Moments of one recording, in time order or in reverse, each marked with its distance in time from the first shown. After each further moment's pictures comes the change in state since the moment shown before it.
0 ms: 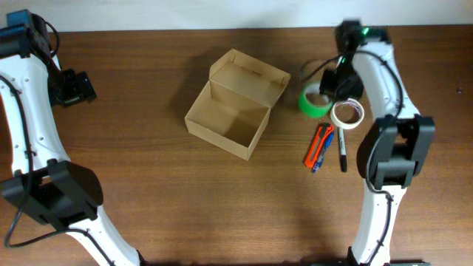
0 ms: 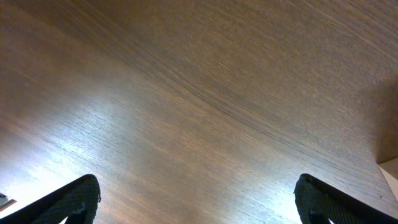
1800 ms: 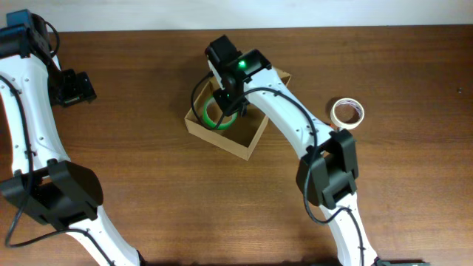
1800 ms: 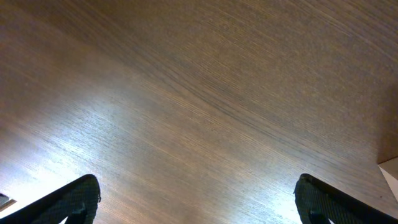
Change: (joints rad) left arm 0.000 0.000 0.000 0.000 0.000 0.000; right arm 0.570 0.041 0.020 0.250 0.056 -0.287
